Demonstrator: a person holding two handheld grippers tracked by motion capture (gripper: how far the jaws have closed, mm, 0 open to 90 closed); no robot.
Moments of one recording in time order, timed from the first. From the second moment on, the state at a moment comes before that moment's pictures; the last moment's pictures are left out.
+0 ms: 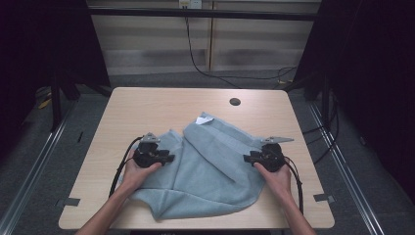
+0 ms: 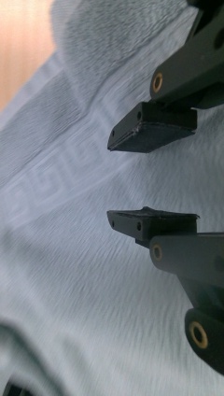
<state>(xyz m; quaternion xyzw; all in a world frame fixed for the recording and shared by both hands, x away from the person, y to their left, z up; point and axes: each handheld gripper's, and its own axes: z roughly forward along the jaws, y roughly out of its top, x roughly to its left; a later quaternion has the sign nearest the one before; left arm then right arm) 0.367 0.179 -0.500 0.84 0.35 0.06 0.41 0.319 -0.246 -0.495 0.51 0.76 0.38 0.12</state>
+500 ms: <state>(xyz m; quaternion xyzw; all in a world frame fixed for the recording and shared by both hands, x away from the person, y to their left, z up) 0.310 0.231 -0.495 0.84 0.37 0.06 0.40 0.323 -0.272 -0.504 0.55 0.74 0.33 0.20</state>
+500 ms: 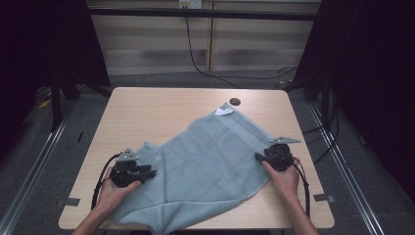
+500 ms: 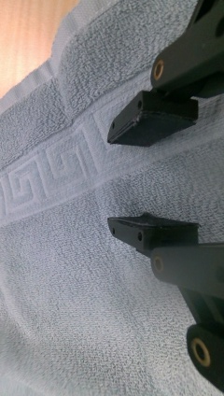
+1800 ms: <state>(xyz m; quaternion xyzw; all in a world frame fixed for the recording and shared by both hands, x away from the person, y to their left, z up) 0.348 0.238 -0.503 0.82 0.39 0.05 0.42 0.248 -0.200 -0.497 0.43 0.82 0.37 0.08</state>
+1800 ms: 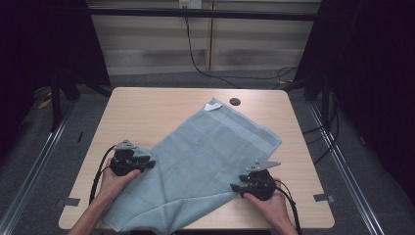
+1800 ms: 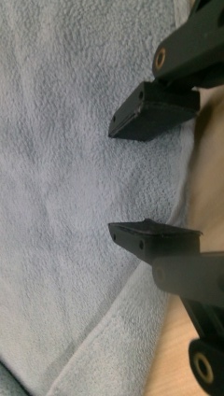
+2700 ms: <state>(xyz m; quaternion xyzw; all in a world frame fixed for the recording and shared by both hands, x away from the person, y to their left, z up) 0.336 0.210 -0.496 0.83 0.34 0.01 0.44 0.329 -0.239 -0.488 0.48 0.78 0.39 0.15</state>
